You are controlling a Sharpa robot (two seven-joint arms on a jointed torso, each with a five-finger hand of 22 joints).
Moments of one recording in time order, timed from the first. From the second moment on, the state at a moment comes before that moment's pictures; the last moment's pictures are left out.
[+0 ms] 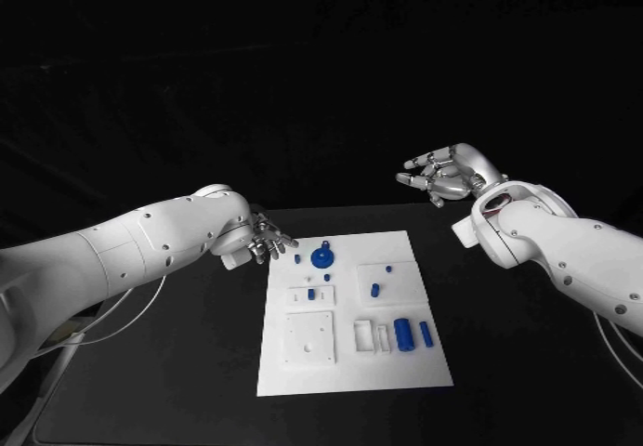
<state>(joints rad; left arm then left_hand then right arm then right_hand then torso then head) 1.32 -0.52 -0.12 1.01 -0.82 0.06 -0.55 1.10 0.09 -0.15 0.03 0.32 1.02 0.04 0.27 0.41 1.46 -0.04 0.35 0.19 1.31 -0.10 1.18 0.43 0.02 1.25 -0.12 0.26 1.31 1.04 -0.75 0.36 1.34 -1.11 -0.40 -0.01 1.27 -0.12 -0.07 0.13 0.52 1.01 0.12 0.06 0.07 1.07 0.02 0.88 0.71 1.36 -0.05 0.81 0.93 0.10 1.46 -0.07 0.57 1.31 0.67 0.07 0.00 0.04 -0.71</state>
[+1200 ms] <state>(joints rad) 1.29 -0.31 -0.13 0.61 -0.82 0.20 -0.44 1.06 0.04 -0.14 0.09 0.19 0.98 0.06 0.29 0.25 1.44 -0.02 0.37 0.20 1.30 -0.09 1.18 0.43 0.02 1.25 -0.11 0.25 1.31 1.04 -0.75 0.36 1.36 -1.11 -0.40 -0.01 1.27 -0.12 -0.07 0.13 0.52 1.01 0.12 0.06 0.07 1.07 0.02 0.88 0.71 1.36 -0.05 0.81 0.93 0.10 1.46 -0.07 0.57 1.31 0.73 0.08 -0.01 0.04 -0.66</state>
